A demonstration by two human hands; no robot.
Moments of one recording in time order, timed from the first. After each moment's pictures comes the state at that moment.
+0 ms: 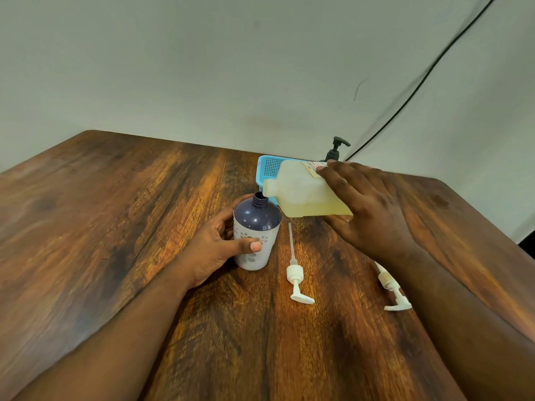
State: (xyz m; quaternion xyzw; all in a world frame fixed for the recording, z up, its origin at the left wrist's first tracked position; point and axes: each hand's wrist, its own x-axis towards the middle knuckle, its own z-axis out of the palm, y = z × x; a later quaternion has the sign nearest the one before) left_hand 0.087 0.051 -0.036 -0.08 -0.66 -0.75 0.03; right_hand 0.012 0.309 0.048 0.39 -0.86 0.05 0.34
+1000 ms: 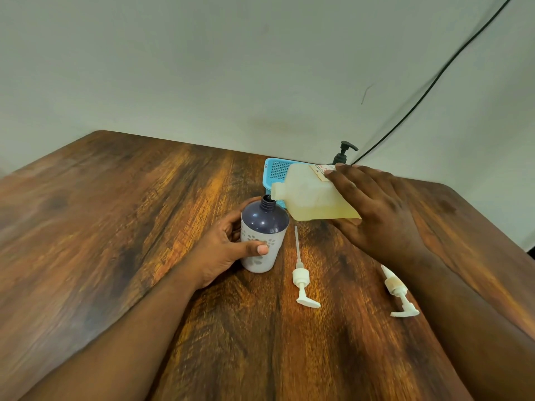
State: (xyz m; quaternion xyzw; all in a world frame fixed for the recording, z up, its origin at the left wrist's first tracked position) left_hand 0.092 0.056 -0.030 -0.06 -0.67 -0.74 0.04; right_hand 0.013 0.311 0.051 0.39 -0.85 0.03 0.34
